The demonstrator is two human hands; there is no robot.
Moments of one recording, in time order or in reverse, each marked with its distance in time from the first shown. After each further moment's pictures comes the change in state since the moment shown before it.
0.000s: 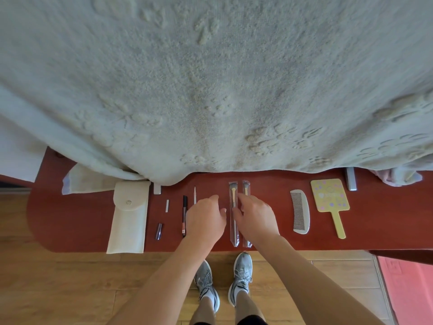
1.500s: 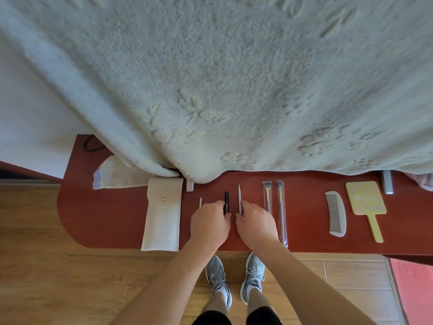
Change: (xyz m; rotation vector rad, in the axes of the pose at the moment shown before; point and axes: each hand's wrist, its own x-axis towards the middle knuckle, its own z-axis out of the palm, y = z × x) left_hand -0.005 -0.086 -0.013 -0.100 -0.037 0.007; right_hand 0.002 -0.076 0.054 -0.068 -0.141 0.099
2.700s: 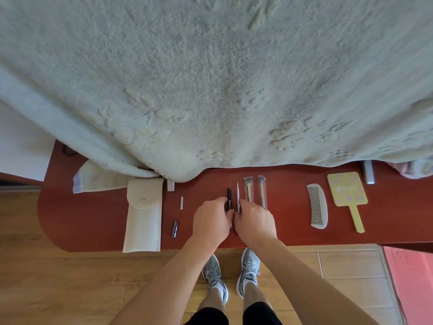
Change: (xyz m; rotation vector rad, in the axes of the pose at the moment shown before) left_hand 0.004 0.047 0.020 -0.103 -0.013 0.044; right_hand -0.008 0.039 -0.018 -0.028 0.014 0.032
